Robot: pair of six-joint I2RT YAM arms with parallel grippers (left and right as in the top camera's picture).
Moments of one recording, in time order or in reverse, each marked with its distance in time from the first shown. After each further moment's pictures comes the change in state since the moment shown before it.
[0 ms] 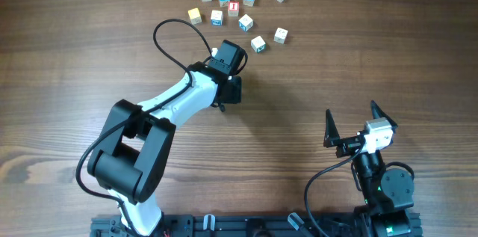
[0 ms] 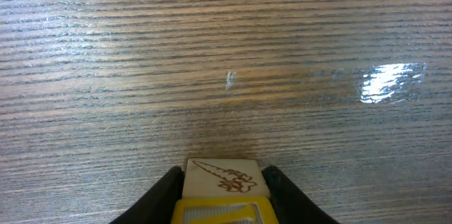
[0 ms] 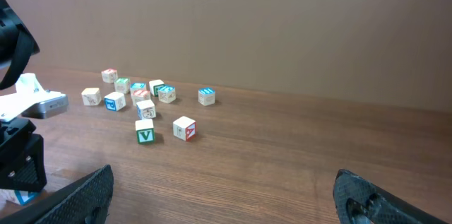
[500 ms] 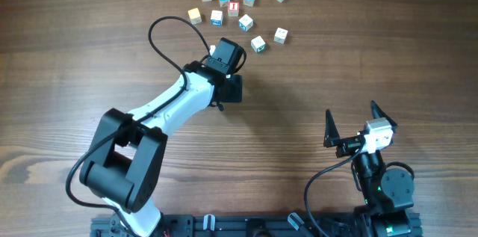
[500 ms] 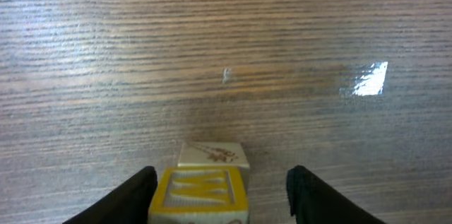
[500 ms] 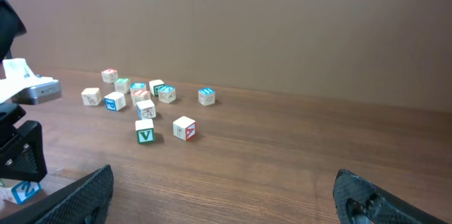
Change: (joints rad) left arm 0.000 -0.058 0.002 -0.032 0.000 -0.003; right arm 0.000 0.000 0.000 0.000 0.000 0.000
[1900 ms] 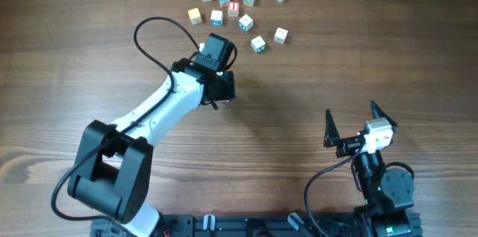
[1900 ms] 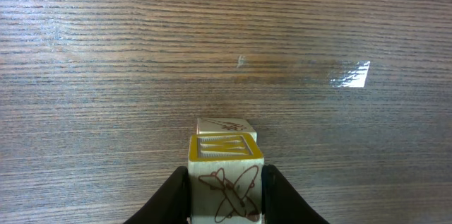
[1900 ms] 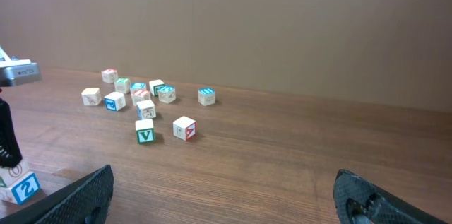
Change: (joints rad) left arm 0.042 -0.079 0.002 -0.079 0.054 -0.050; right arm 0.000 0.000 0.000 0.000 0.000 0.000
